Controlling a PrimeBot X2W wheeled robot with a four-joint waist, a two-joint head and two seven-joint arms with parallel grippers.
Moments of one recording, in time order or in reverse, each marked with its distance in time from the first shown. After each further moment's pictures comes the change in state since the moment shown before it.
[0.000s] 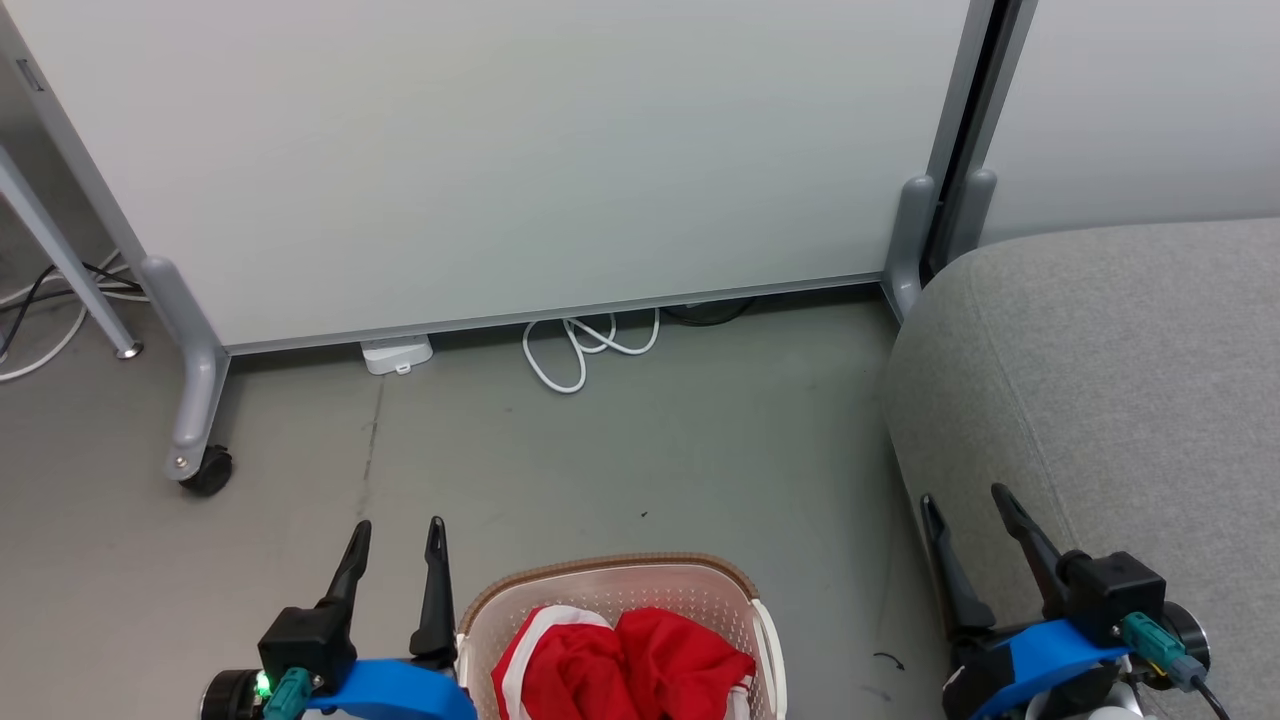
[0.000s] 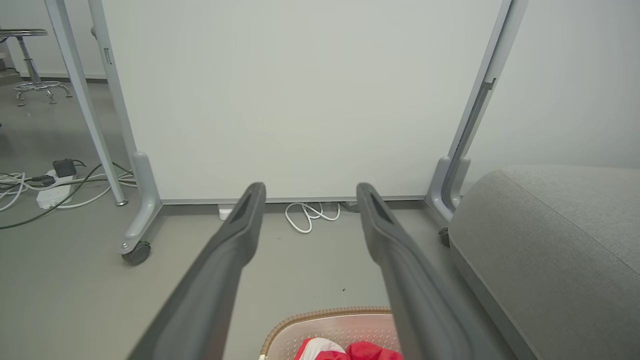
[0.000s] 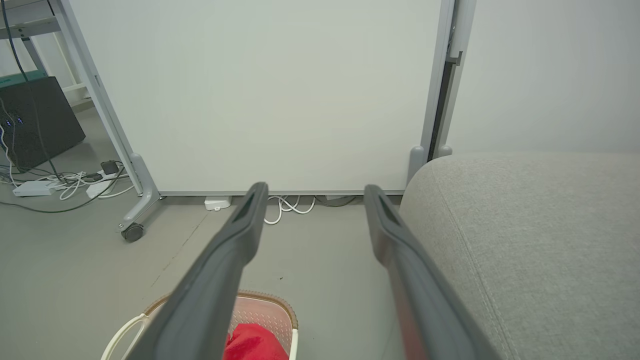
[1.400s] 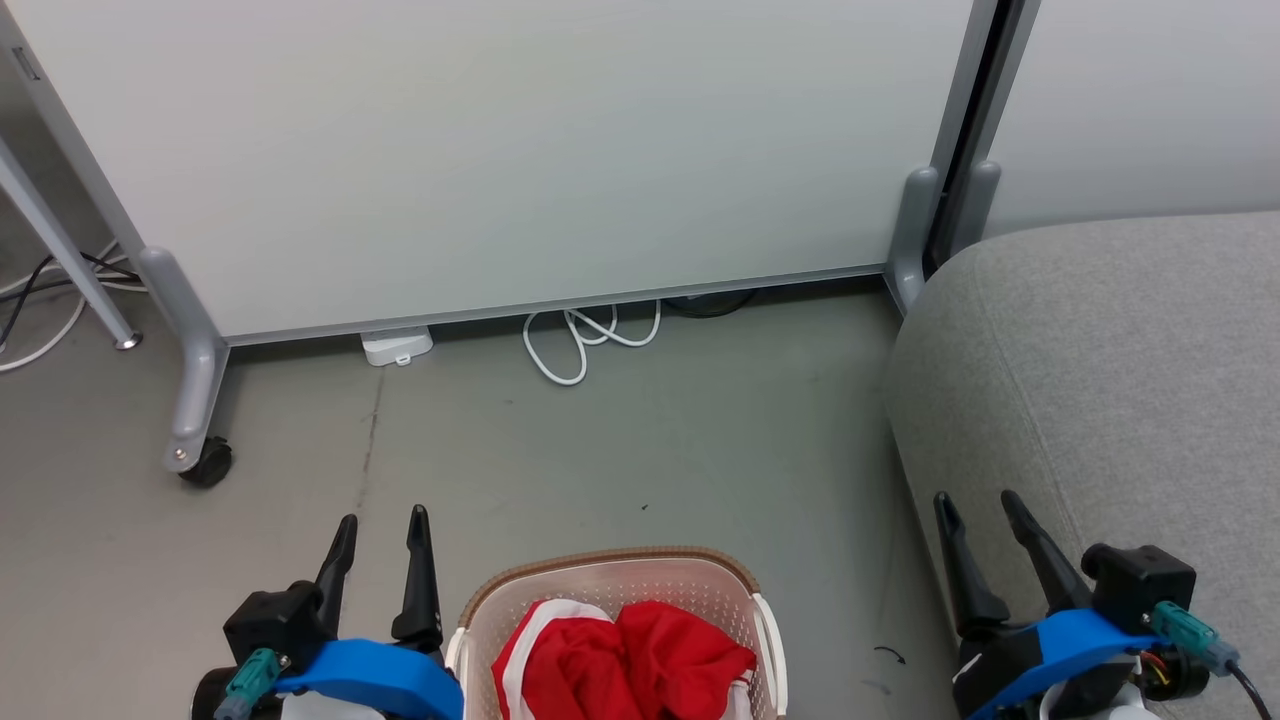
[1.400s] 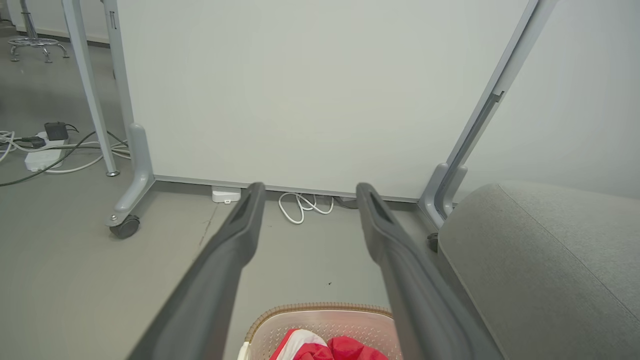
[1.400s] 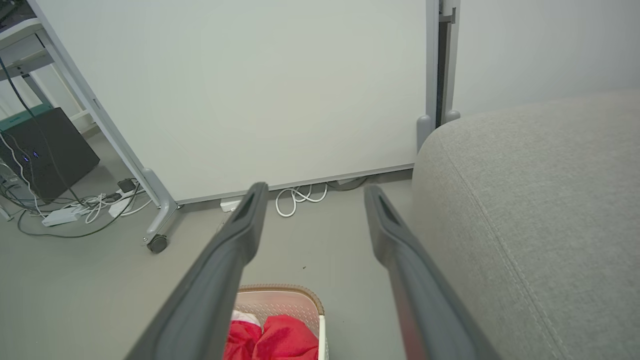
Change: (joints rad) left arm -0.016 0.029 -0.013 -0.022 -0.150 0.001 0.056; right arm 0.000 0.002 -0.017 -0.006 0.163 0.000 0.070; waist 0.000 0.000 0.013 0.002
